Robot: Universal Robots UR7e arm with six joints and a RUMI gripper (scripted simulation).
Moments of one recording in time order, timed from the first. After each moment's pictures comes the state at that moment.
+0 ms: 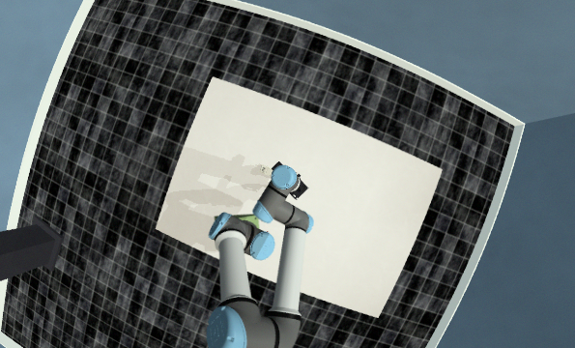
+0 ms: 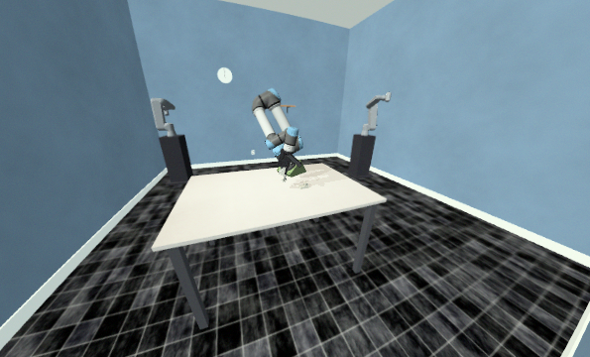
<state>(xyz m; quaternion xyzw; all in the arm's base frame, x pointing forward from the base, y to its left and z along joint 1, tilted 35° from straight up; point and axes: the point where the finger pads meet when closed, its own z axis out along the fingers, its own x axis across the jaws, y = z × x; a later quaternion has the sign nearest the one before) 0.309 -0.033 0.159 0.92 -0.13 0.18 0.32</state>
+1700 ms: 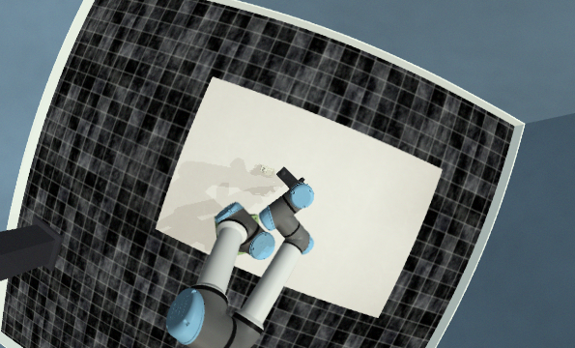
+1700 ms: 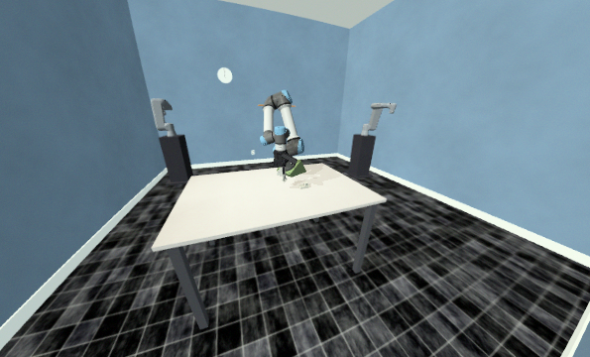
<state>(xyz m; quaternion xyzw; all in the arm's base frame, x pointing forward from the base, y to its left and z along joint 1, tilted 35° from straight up) 0.309 -0.034 0.160 0.95 -0.10 0.20 0.21</state>
